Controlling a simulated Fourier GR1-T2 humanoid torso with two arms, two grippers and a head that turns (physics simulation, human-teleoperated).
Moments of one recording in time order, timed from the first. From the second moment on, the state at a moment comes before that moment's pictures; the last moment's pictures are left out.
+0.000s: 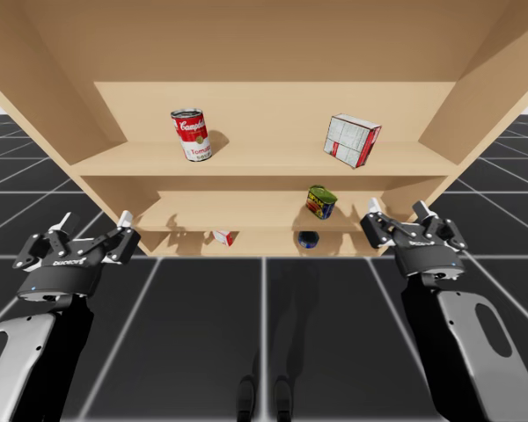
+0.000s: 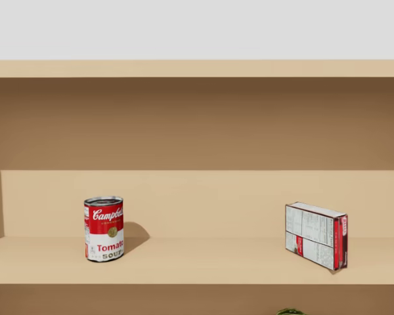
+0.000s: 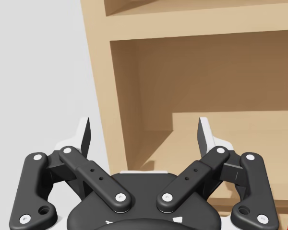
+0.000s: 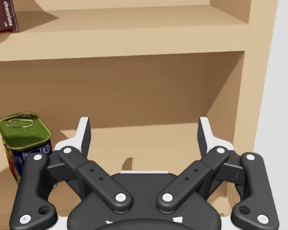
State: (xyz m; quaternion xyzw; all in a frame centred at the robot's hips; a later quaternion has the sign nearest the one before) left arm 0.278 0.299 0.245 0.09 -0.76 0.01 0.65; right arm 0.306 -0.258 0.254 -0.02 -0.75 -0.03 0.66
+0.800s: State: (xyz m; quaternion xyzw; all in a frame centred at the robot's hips) left arm 0.278 0.293 0.243 0.09 -0.76 0.01 0.65; right arm 0.309 -0.257 0.252 -0.01 -0.75 -0.03 0.66
